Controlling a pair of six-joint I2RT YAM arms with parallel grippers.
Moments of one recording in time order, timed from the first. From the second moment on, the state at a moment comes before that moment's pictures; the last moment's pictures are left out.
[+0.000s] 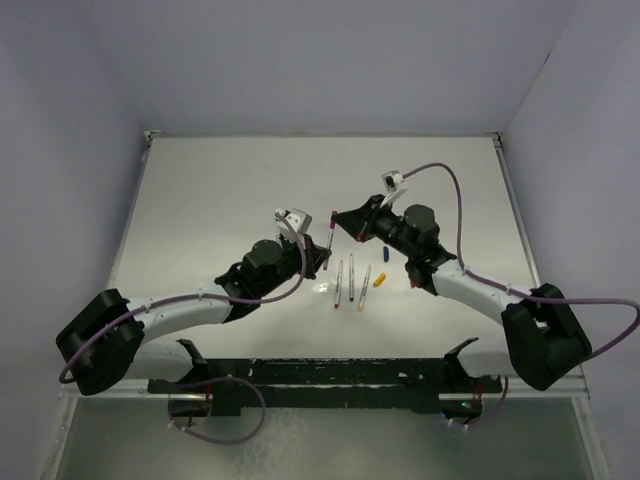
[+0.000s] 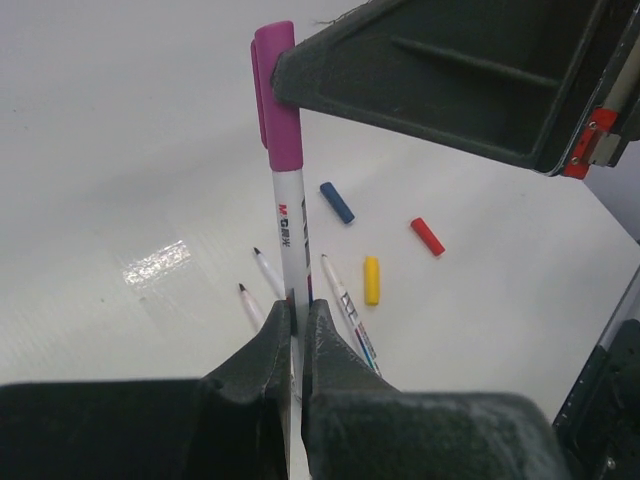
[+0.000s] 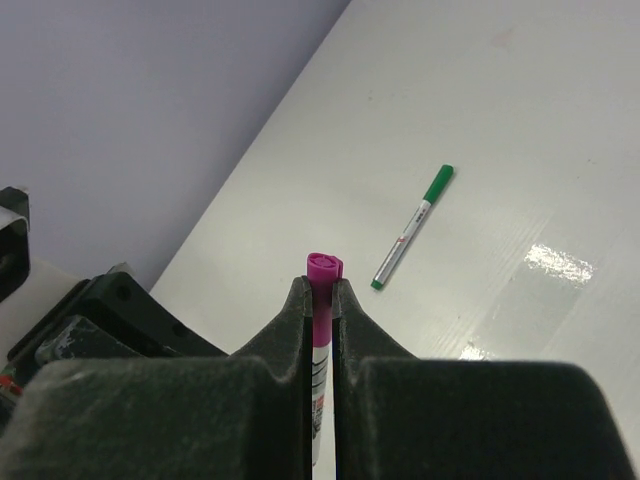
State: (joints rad) left arm -0.87 1.27 0.55 0.57 -0.09 -0.43; right arm 0.53 1.32 0.62 0.65 -0.34 0.64
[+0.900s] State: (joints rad) left arm -0.85 1.28 0.68 0.42 -0.41 -0.26; right arm 0.62 1.47 0.81 0.31 -0.25 0.53
